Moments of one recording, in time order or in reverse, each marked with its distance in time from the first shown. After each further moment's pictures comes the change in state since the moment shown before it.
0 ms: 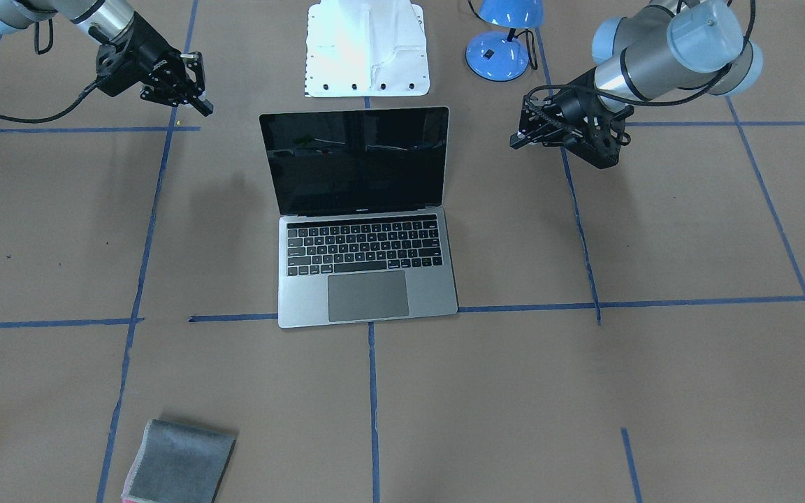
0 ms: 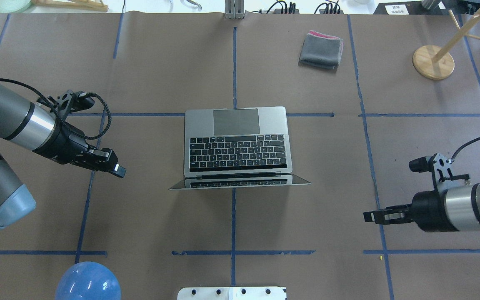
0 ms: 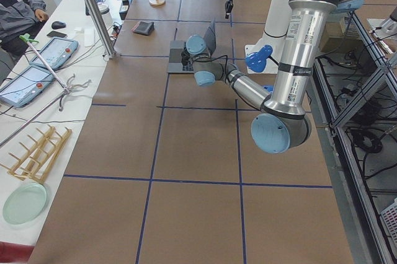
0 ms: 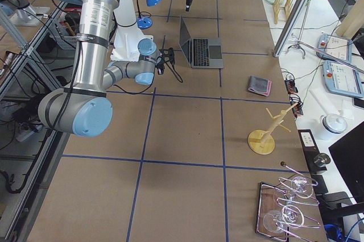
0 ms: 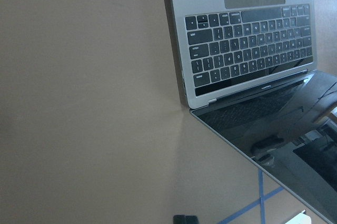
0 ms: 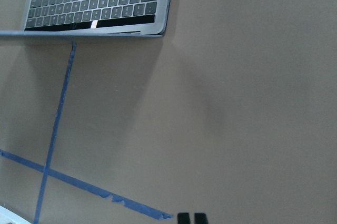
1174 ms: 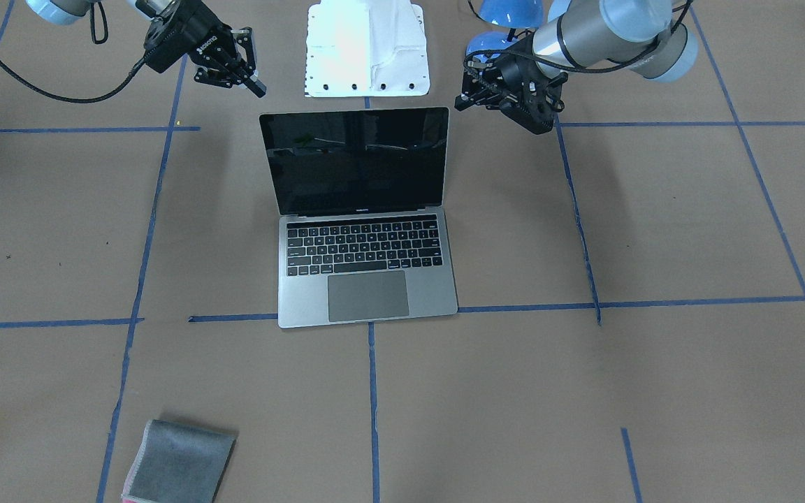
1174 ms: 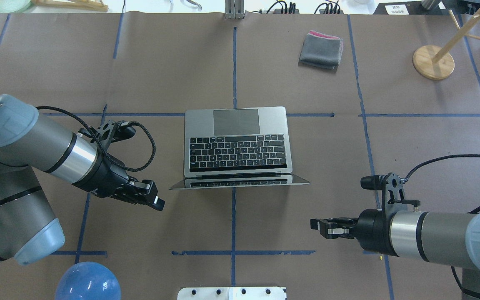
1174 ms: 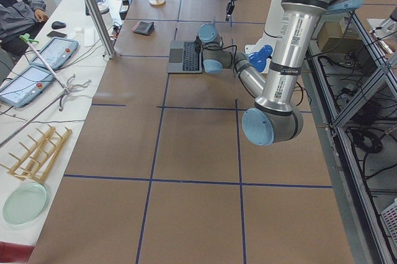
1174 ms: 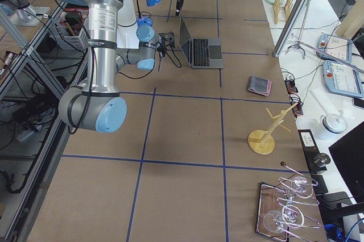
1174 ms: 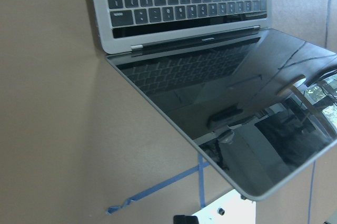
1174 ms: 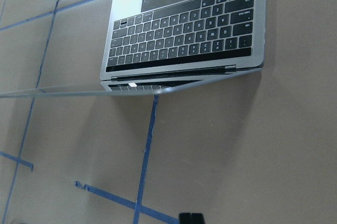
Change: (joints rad) left arm 0.155 -0.068 -0.075 -0.004 0.084 -0.186; right arm -0.002 0.170 0.039 -0.083 -0.061 0.062
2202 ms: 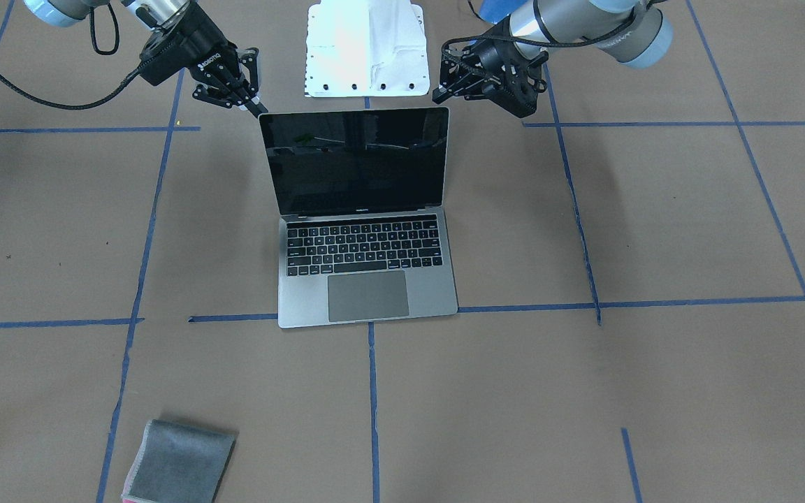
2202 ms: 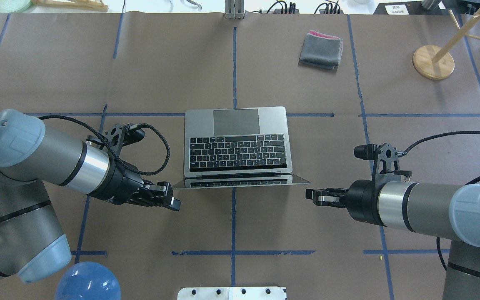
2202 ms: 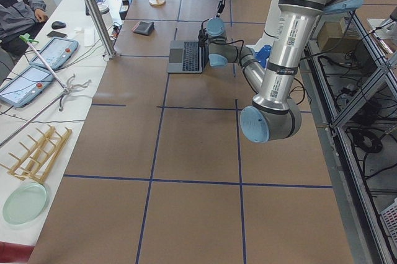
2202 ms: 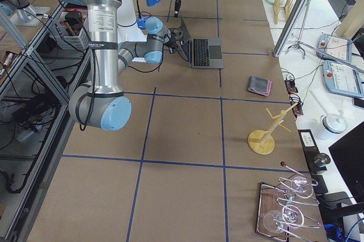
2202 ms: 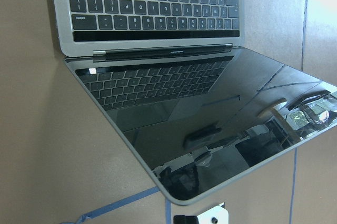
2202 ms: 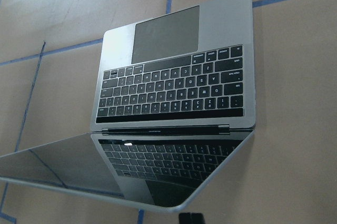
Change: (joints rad) left arm 0.049 -0.030 -0.039 0.000 0.123 -0.101; right arm 0.098 0.099 -0.002 -0.147 0.005 0.002
